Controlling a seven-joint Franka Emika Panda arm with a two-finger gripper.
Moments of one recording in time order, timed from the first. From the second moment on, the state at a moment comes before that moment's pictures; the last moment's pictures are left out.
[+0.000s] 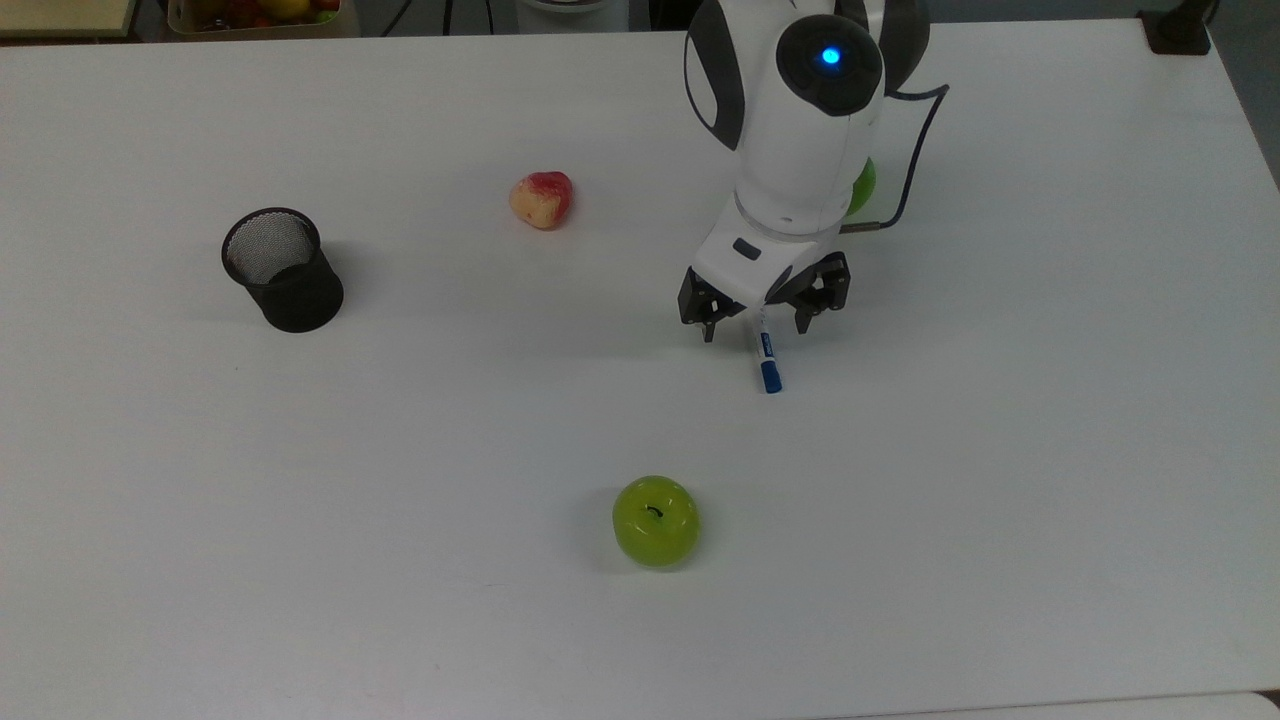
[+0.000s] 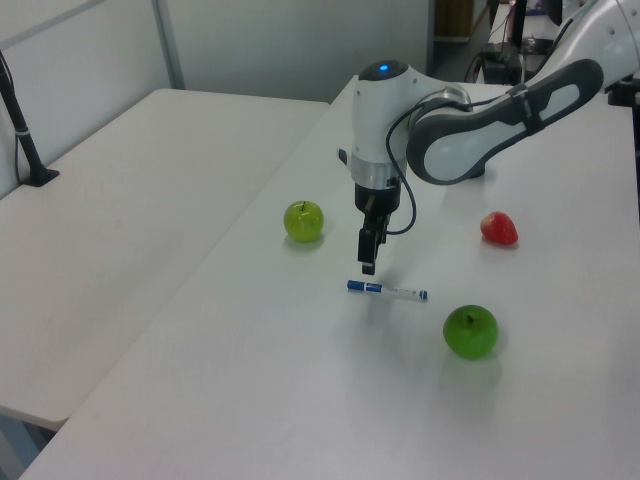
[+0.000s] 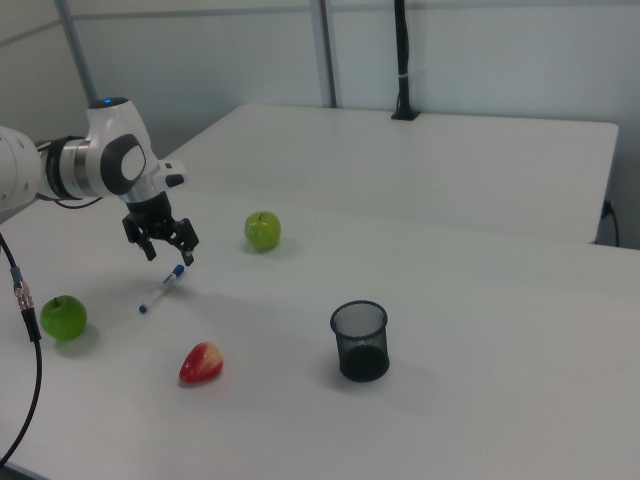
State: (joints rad) arm 0.38 0.58 0.00 -1.47 -0.05 2.11 0.22
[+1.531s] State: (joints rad) arm 0.40 0.66 0.00 -1.46 -0.11 2.22 0.26
